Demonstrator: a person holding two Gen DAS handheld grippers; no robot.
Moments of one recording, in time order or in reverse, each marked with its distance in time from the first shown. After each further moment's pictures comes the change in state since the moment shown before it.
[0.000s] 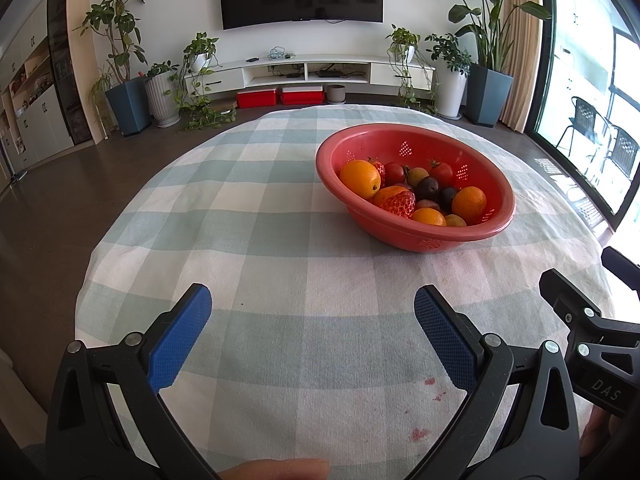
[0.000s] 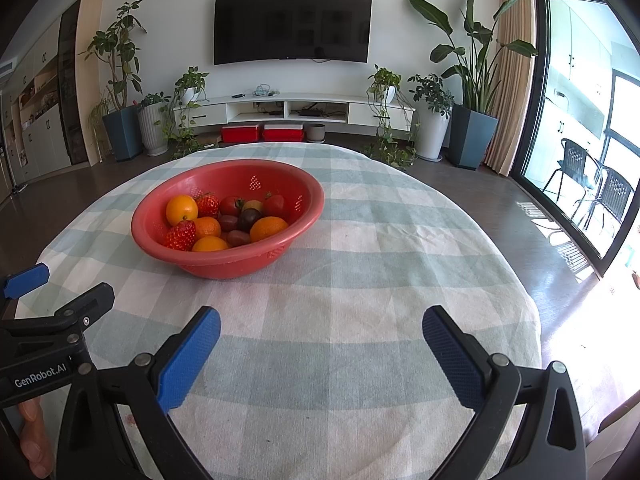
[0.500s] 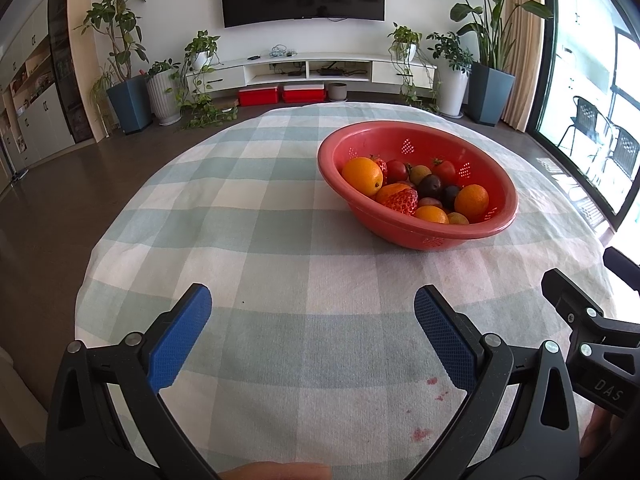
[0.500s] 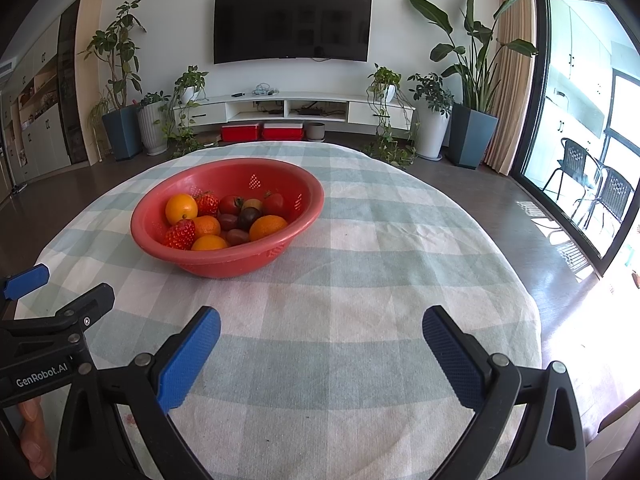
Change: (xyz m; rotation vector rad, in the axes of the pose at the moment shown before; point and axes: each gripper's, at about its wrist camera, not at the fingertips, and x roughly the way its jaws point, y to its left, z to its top) left arm 0.002 0.001 -0.002 -0.001 0.003 0.004; right arm -0.001 0.000 0.001 -0.002 0.002 0.001
